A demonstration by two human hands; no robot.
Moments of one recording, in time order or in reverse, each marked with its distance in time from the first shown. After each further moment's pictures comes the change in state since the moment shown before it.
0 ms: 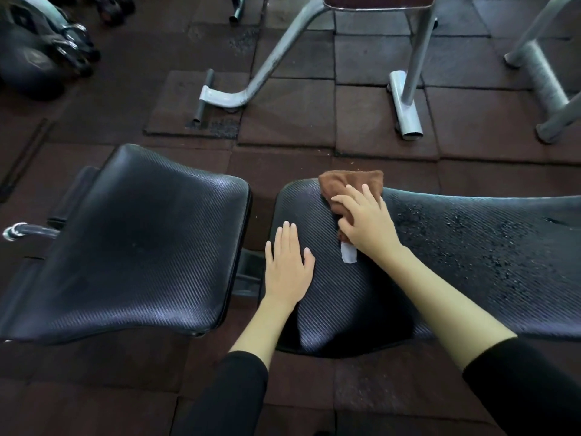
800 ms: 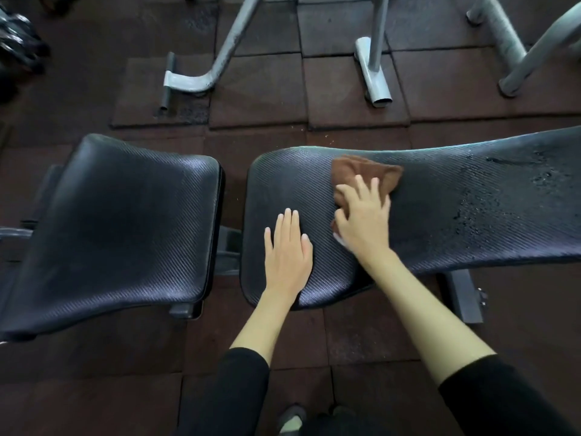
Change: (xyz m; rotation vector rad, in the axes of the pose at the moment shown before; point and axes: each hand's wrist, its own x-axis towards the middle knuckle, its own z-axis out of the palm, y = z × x) left_hand -0.050 0.039 0.002 0.007 0.029 0.125; right_hand -0.089 -0.007 -0.012 0.037 0.132 0.314
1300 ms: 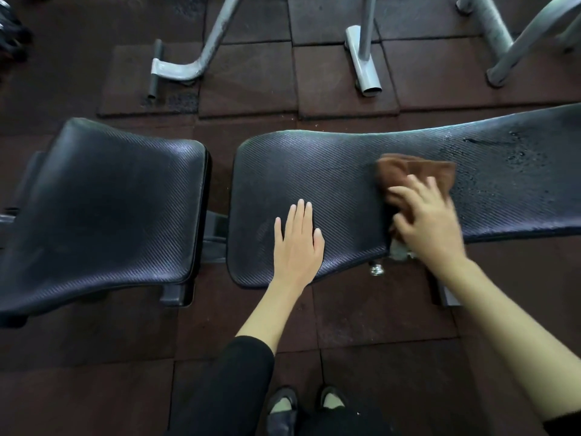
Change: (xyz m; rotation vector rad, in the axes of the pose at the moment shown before) left_hand -0.025 0.039 0.012 0.001 -0.026 0.083; right_hand -0.051 0.110 -0.065 -0.073 0.012 -0.037
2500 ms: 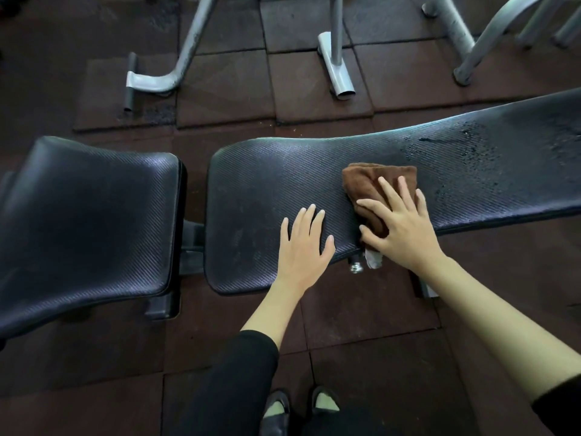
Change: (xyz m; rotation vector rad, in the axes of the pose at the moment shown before) left_hand -0.001 0.046 0.009 0.023 0.025 0.196; right_hand -0.018 0.017 -0.012 -0.079 -0.059 -0.130
